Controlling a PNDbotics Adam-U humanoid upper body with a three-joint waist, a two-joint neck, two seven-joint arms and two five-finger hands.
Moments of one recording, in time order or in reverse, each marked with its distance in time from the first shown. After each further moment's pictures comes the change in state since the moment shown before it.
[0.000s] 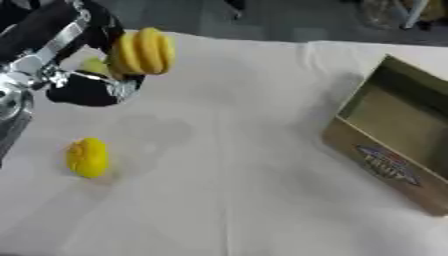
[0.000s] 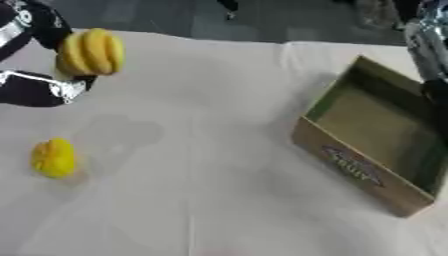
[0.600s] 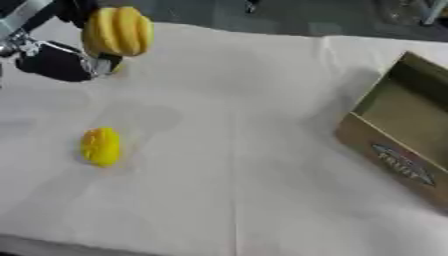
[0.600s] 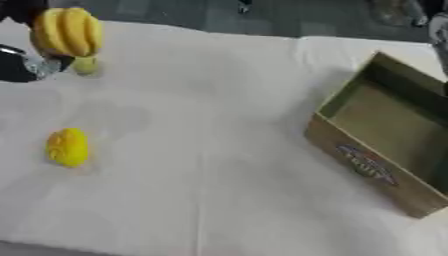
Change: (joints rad) left arm 0.005 0.161 0.064 -0.030 0.035 0.044 -0.034; right arm -0.007 -0.007 0.006 0.002 0.001 -0.001 0.016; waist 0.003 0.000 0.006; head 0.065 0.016
